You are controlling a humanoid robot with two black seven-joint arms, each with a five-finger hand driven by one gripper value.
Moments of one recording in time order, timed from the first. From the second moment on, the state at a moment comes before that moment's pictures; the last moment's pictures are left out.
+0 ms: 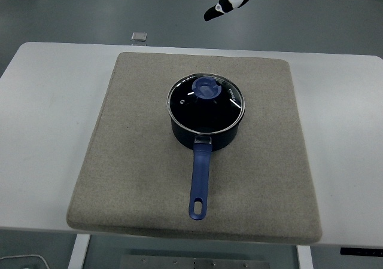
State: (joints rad) left arm 0.01 0.00 -0.01 -0.13 0.12 -0.05 -0.14; right arm 1.79 -0.42 0.04 0.98 -1.00 0.50 0.61
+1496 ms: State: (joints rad) left arm 0.01 0.00 -0.01 -0.12 0.12 -0.05 -0.14; right arm 1.54 -0.28 0.03 0.99 -1.44 0.29 0.61
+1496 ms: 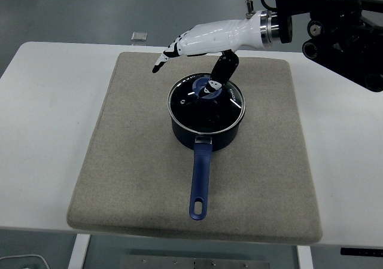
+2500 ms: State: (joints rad) left arm 0.01 0.00 -0.01 -0.12 0.12 -0.05 -0.14; right arm 1.48 -0.29 -0.06 0.98 -1.56 0.11 0.61
